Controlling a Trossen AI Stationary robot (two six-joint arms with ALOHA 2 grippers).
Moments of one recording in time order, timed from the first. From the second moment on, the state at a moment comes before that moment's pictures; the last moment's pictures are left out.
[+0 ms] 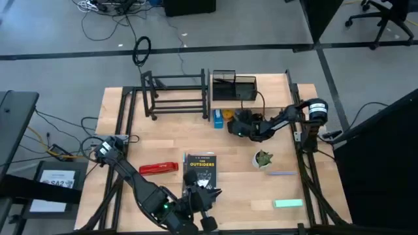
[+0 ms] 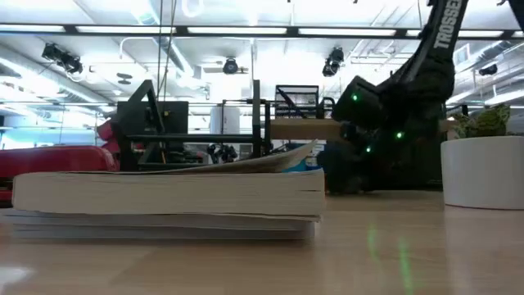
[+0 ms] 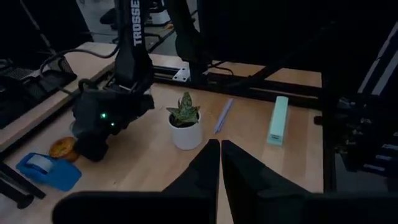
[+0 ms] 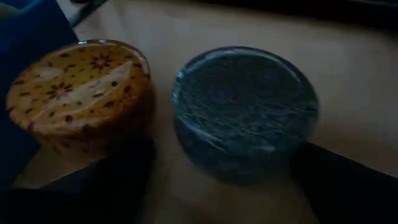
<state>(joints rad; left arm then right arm) -0.73 2.00 2.02 -0.73 -1.03 -0.61 -0.16 1.86 0.61 0.32 0.86 0.84</state>
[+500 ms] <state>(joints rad) -0.73 2.00 2.02 -0.73 -1.03 -0.61 -0.18 1.86 0.61 0.38 0.81 0.70</state>
